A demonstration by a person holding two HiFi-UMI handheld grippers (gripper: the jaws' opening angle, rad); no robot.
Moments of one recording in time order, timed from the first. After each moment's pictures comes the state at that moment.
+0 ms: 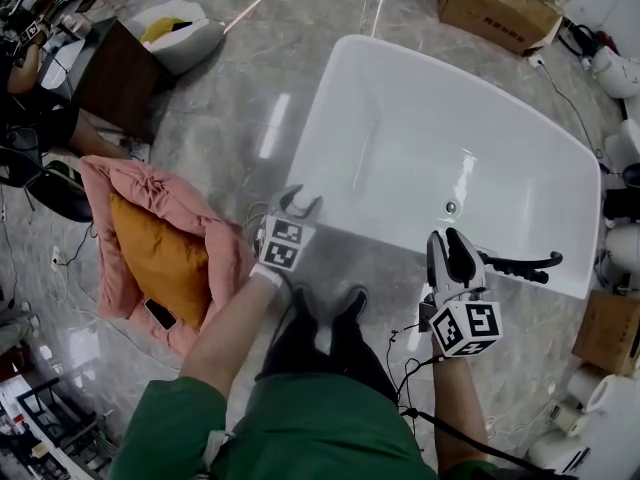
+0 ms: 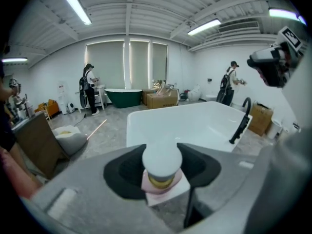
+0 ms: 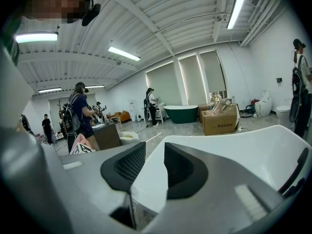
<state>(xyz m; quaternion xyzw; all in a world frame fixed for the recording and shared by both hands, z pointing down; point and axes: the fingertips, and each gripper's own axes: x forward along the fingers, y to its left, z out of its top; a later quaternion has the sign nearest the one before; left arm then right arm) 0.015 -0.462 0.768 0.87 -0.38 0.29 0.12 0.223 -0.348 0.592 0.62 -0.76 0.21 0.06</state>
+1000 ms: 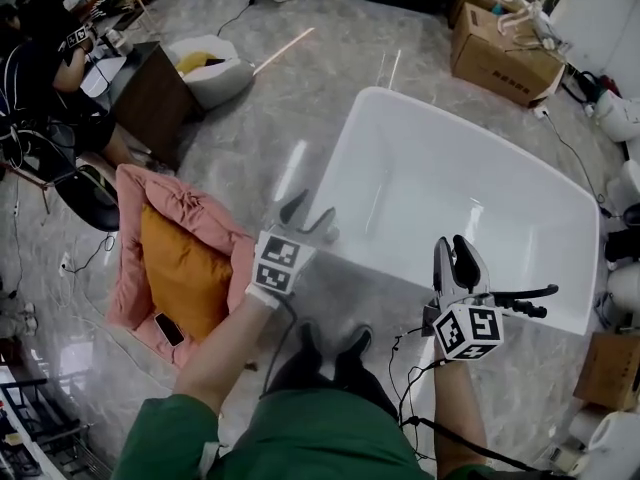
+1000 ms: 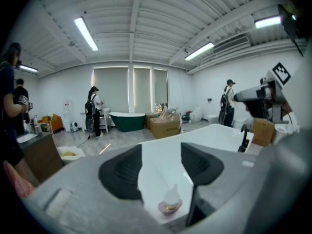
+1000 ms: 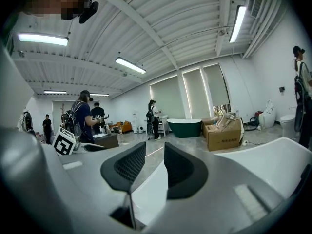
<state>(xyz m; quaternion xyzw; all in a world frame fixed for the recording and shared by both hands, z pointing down) -0.006 -0.447 0.581 0.90 -0.40 0.18 0.05 0.208 -0.349 0.508 0.62 -0.77 0.14 0.02</state>
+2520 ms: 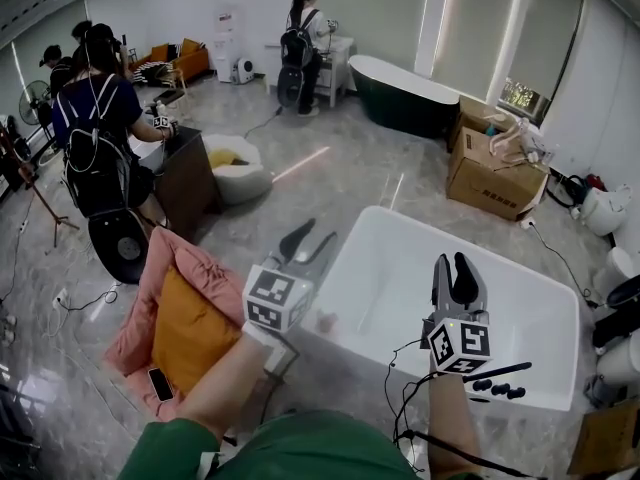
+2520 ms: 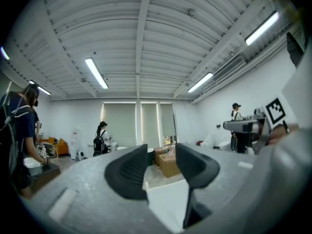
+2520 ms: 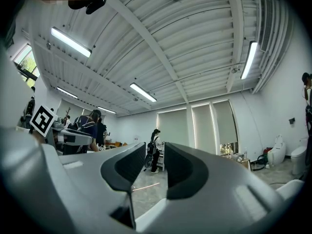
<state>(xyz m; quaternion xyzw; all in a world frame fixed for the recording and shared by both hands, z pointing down) -0.037 -0.386 0.291 0.89 -0.45 0.01 -0.06 0.182 -0.337 0.286 0.61 -0.79 -0.05 -0.06</state>
